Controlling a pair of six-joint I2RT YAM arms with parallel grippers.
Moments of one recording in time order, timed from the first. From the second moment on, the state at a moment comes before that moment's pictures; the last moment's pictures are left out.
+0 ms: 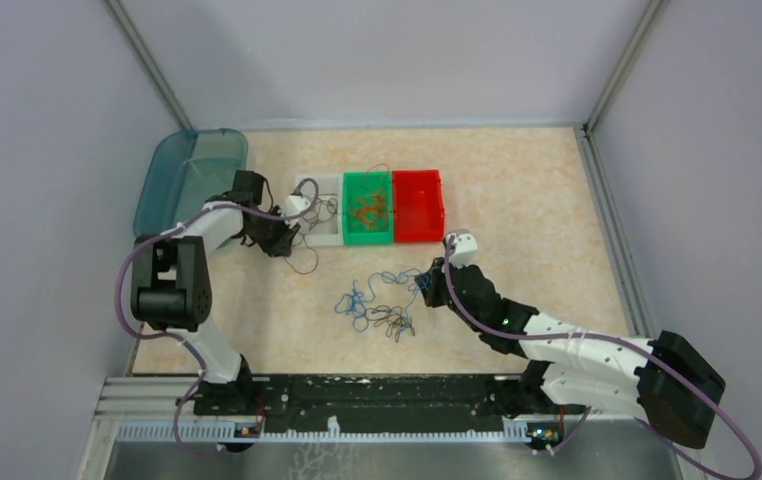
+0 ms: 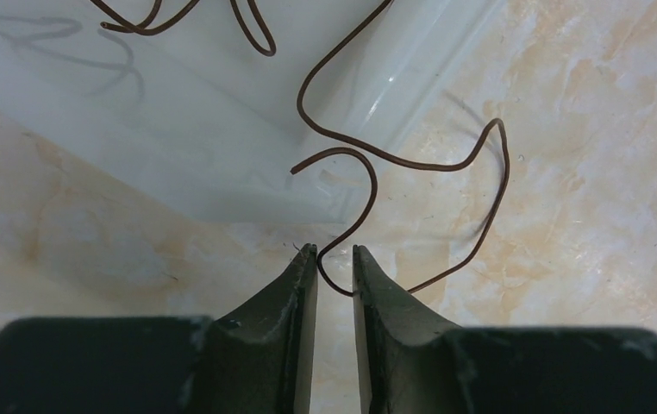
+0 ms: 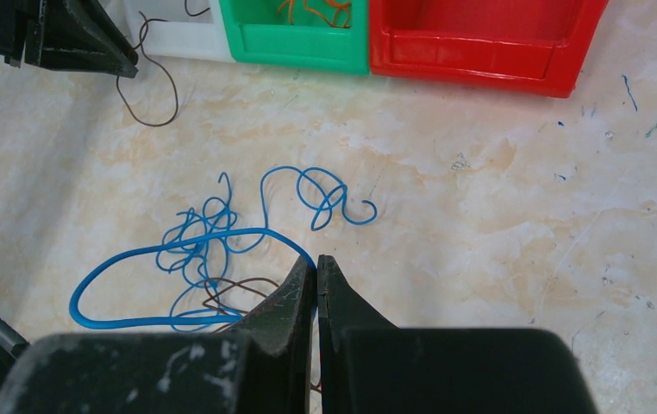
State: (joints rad) left arm -0.07 1.74 1.10 -0.58 0.40 0.82; right arm 0.92 0.98 0.38 0.22 0.34 0.54
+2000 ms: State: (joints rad) left arm -0.31 1.83 1.15 -0.06 0.21 1.00; right arm 0.92 0.91 0.38 0.16 0.34 0.61
